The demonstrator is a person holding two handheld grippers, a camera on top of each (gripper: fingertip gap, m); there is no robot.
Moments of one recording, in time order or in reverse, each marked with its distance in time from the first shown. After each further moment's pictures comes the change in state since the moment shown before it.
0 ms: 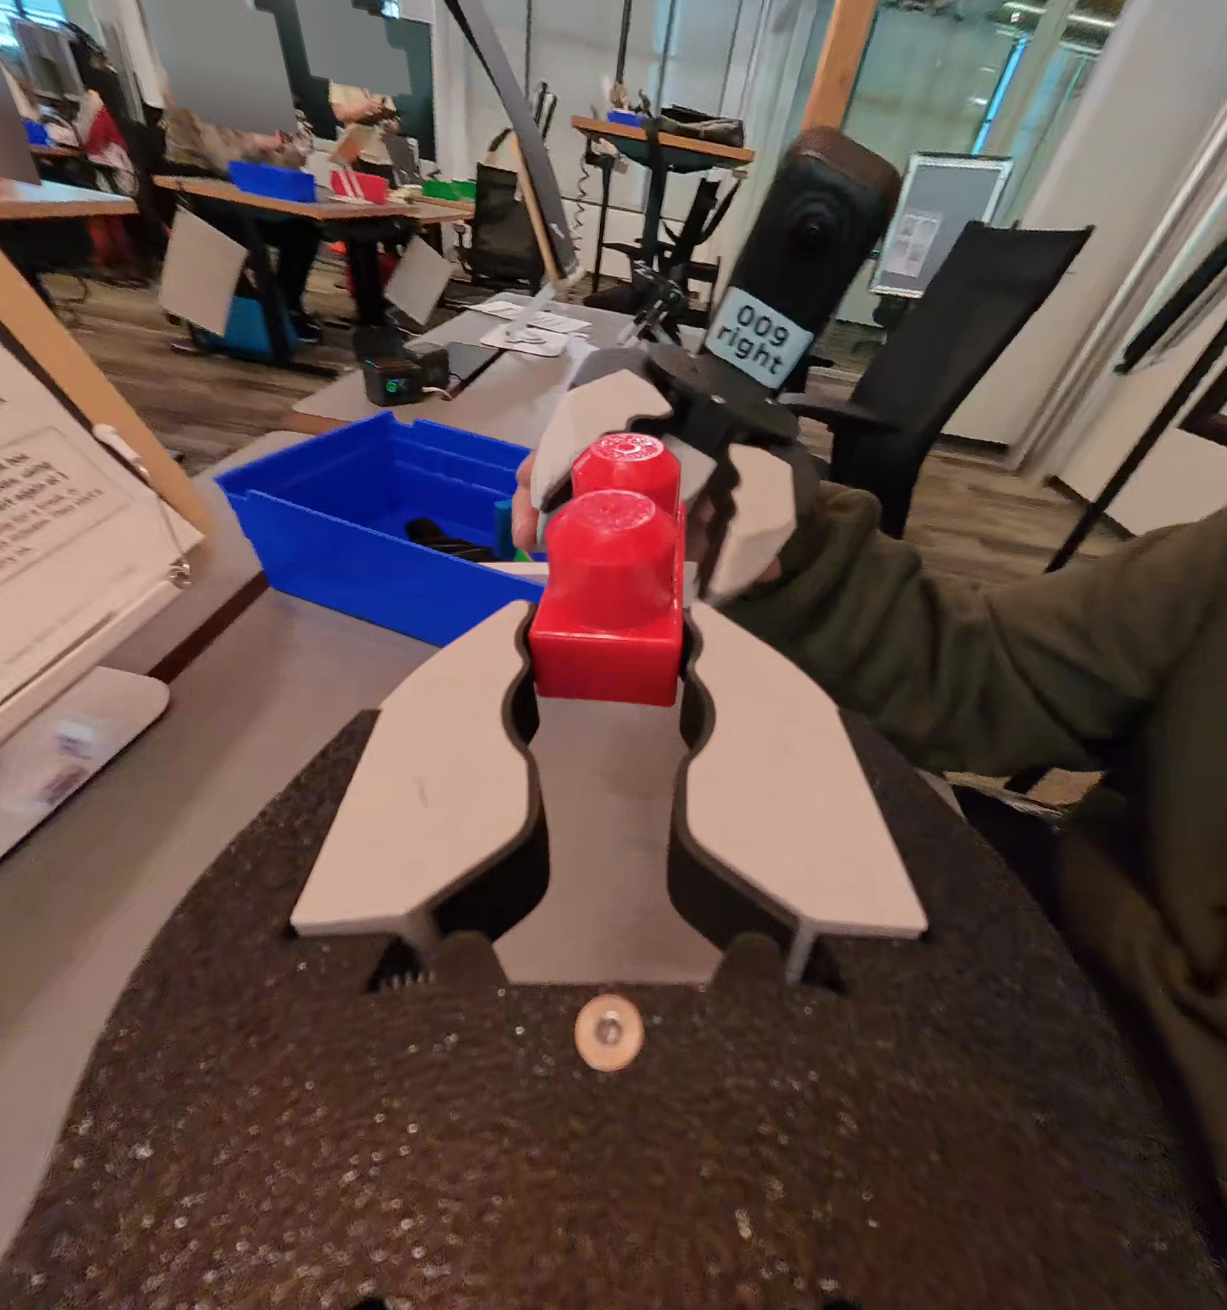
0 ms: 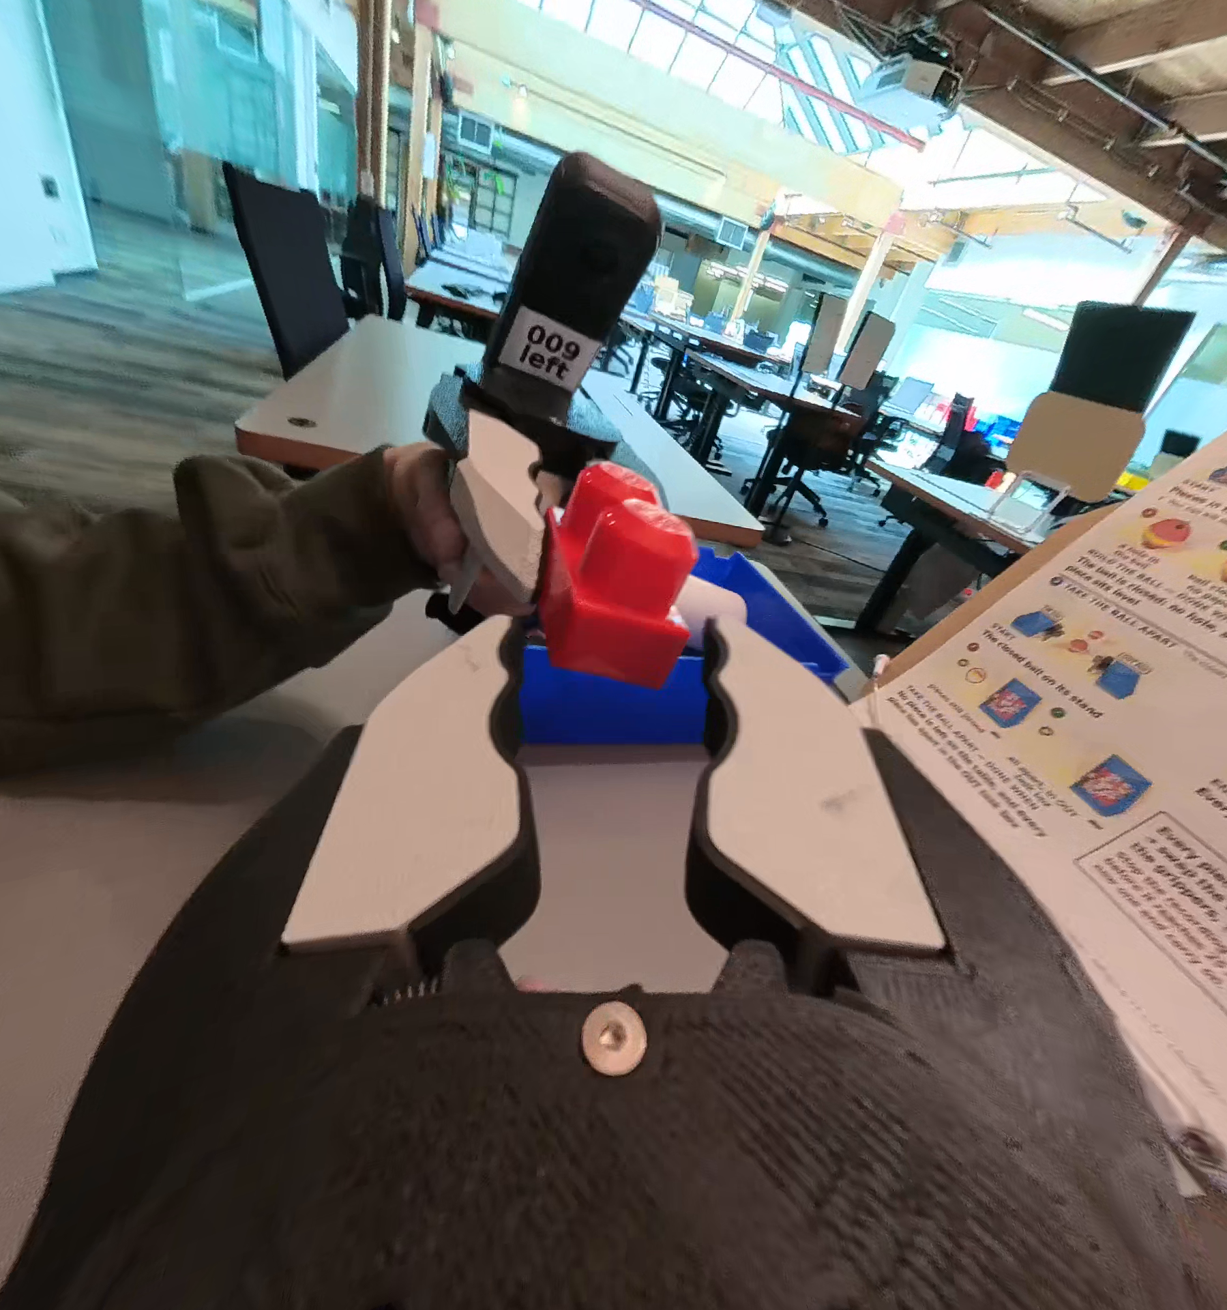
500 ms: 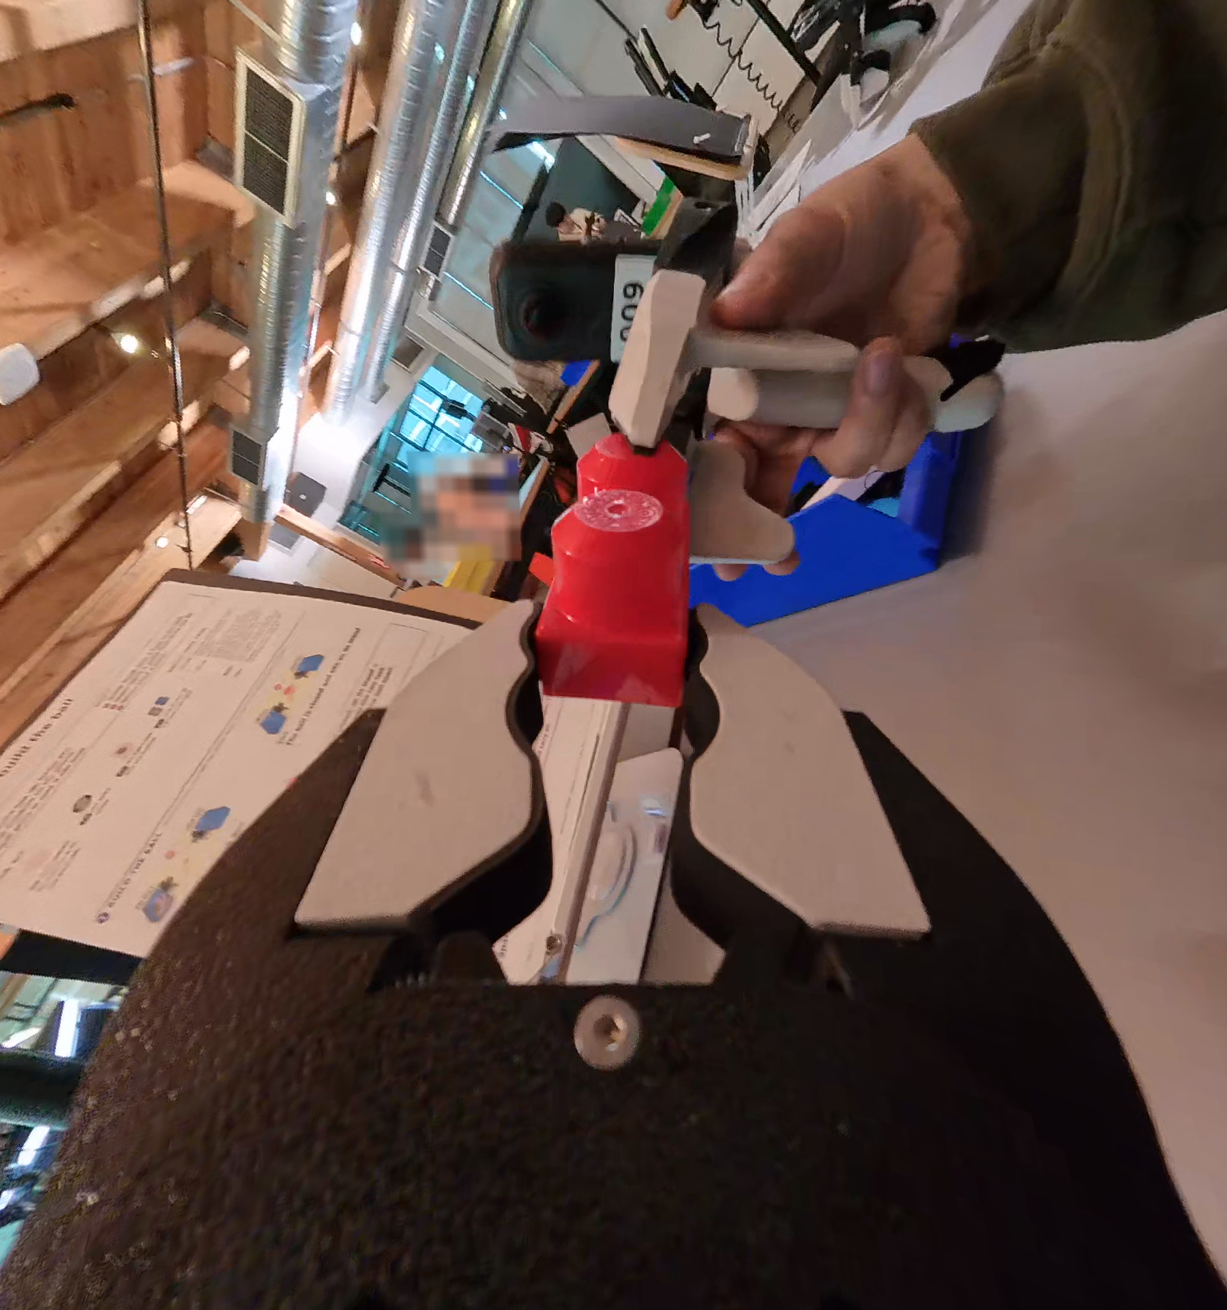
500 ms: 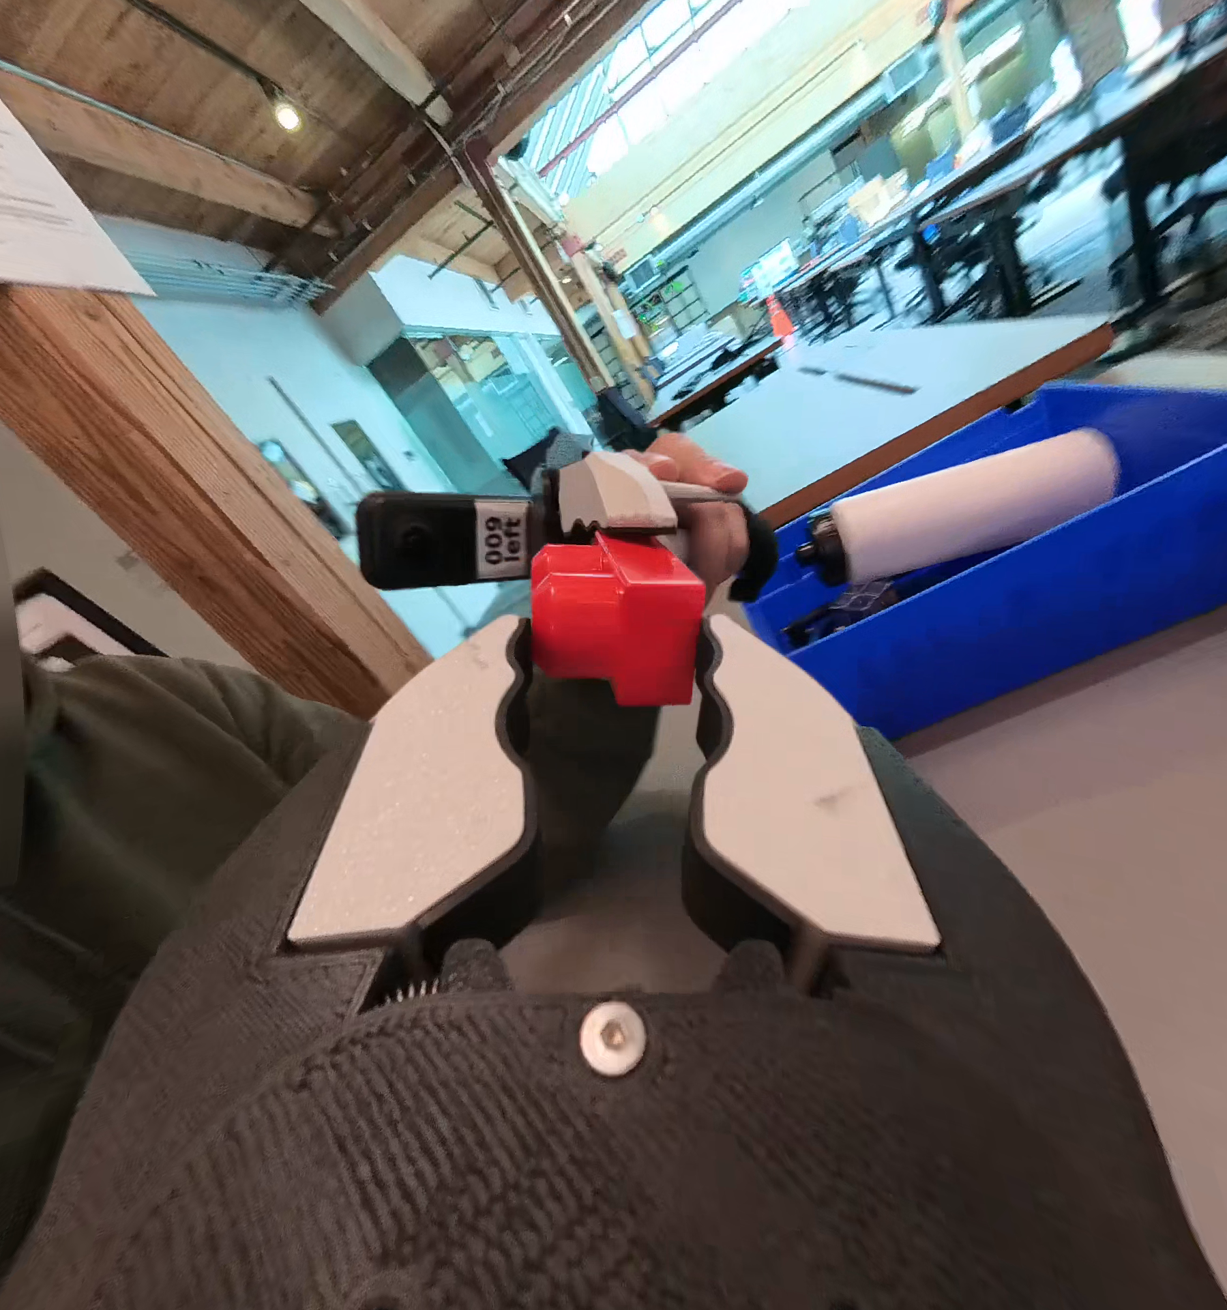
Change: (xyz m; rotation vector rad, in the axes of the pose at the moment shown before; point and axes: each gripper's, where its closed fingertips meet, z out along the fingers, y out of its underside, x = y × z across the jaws) left arm -0.010 -0.007 -0.002 -0.074 -0.396 1.052; right arm -0.004 -0.004 0.001 0.083 -0.292 0.828
